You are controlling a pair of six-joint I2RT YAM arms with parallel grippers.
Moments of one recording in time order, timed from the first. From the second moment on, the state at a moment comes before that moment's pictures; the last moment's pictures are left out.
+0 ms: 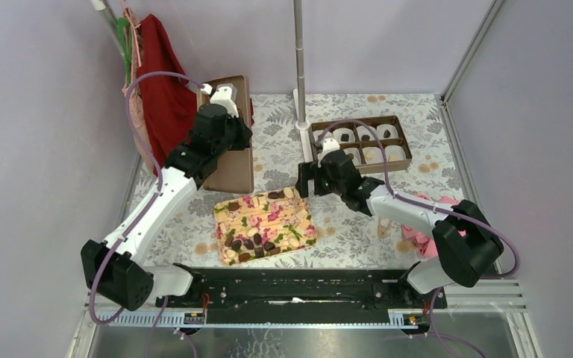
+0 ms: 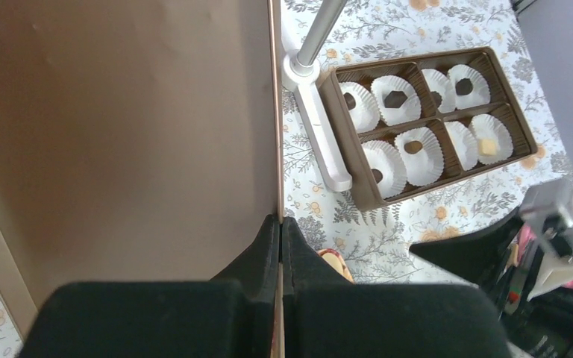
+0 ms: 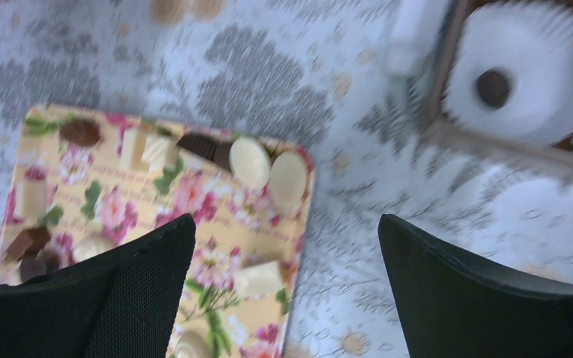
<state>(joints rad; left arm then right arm) -0.40 1.30 1.24 -0.36 -0.05 -0.36 0.71 1.48 0.83 0.03 0.02 0.39</state>
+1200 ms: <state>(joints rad) -0.40 1.23 1.10 -0.24 0.07 -0.51 0.68 1.74 1.09 -0.13 0.16 0.24</state>
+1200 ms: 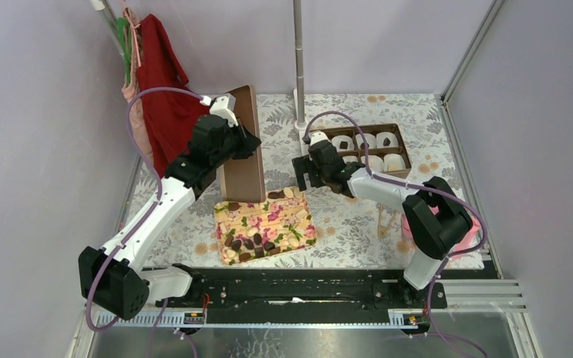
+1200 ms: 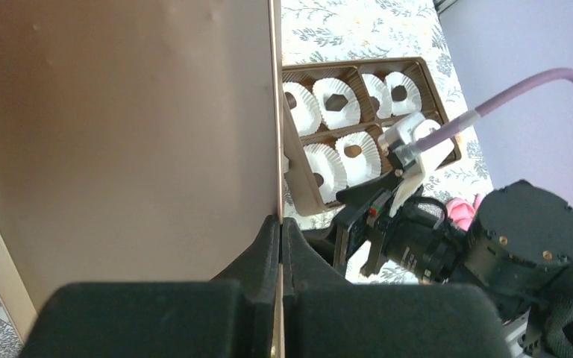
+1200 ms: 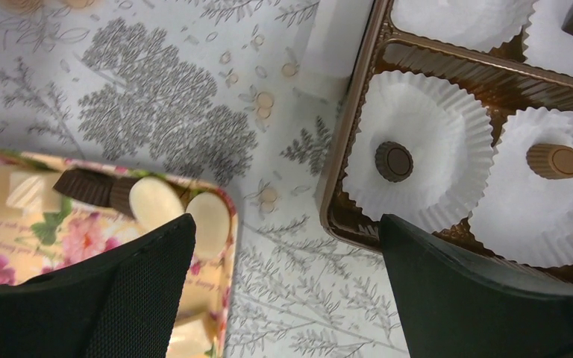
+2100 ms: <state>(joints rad) -0.43 1.19 1.04 -0.12 0.05 -0.70 0.78 1.14 0.85 -0.07 0.06 0.31</state>
